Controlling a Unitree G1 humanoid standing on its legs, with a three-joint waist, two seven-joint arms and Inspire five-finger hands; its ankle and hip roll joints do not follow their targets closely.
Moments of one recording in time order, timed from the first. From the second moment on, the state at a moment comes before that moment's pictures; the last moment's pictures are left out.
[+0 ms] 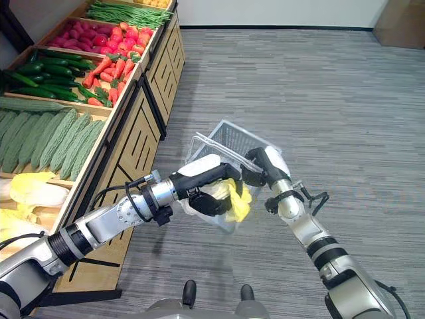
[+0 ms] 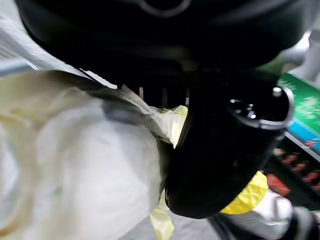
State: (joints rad) left arm -0.52 0.72 -0.83 0.04 0.06 -0.32 -0.02; right arm -0.41 -0.58 0.45 0.50 -0.06 -0.16 -0.21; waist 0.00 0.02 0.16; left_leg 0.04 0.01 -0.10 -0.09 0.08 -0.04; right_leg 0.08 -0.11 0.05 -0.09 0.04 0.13
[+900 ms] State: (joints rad) left arm -0.39 0.55 -0.66 0.51 0.71 -0.21 0.32; right arm -0.18 -0.58 0.52 0.11 0.26 -0.16 -0.03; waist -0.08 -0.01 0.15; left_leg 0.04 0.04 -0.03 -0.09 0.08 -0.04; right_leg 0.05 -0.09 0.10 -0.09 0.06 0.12
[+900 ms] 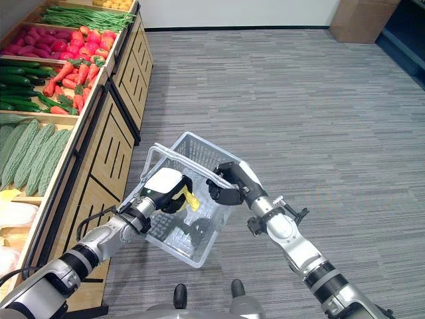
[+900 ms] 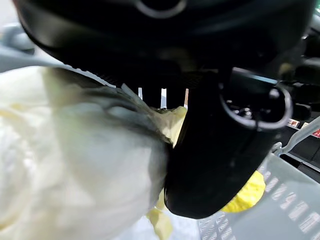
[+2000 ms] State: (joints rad) left arm 0.22 0.75 -0.49 0.03 -0.56 -0.19 -0.19; right arm -0.04 -0.40 0.18 0.83 0.11 -0.10 -0.26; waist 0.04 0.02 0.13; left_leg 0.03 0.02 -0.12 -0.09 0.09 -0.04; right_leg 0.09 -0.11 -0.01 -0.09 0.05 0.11
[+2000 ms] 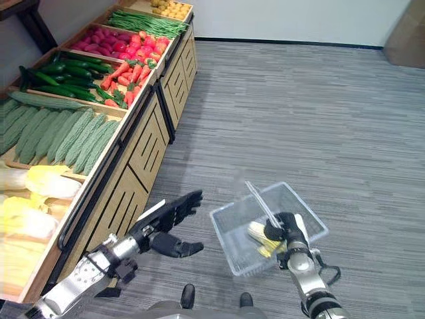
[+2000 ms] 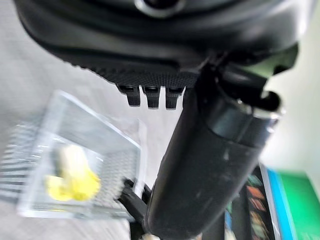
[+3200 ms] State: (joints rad) left arm 0.00 0.29 -0.15 1.30 0.10 -0.11 0.13; right arm -0.10 -0.32 0.03 1.21 0.18 -0.12 -0.20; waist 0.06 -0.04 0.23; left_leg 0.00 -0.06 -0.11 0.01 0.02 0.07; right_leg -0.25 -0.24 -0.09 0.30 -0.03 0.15
